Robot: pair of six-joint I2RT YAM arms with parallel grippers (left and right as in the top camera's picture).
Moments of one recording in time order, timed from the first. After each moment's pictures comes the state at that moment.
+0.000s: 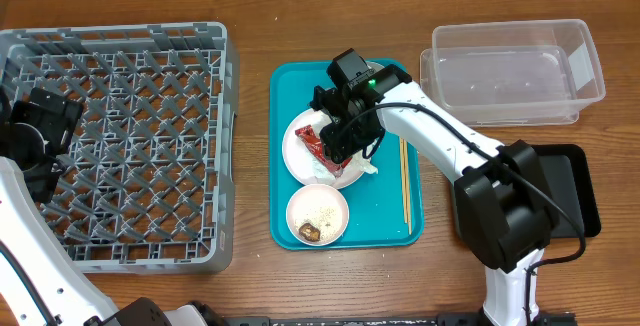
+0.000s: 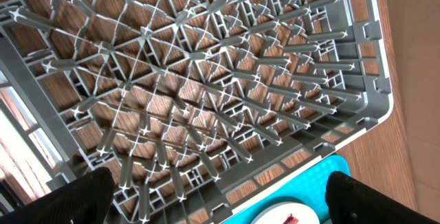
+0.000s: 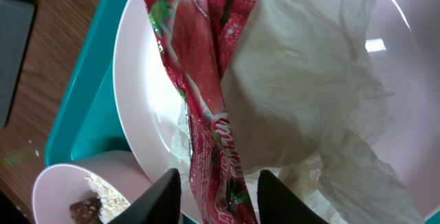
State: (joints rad) left arm 0.63 1.49 1.76 -1.42 0.13 -0.65; right arm 0.57 2.07 1.62 -0.96 -0.35 -0.05
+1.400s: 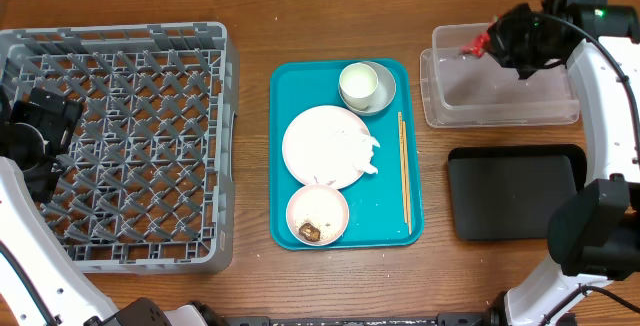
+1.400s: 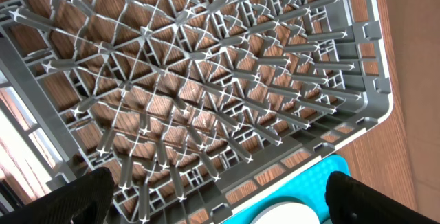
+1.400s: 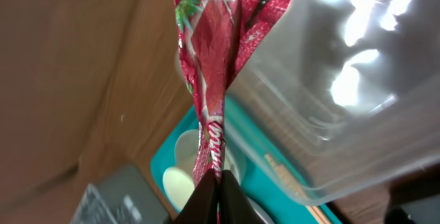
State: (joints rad) left arm 0.63 1.49 1.76 -1.42 0.13 -0.65; right arm -0.10 1.89 1.81 -1.01 -0.35 0.91
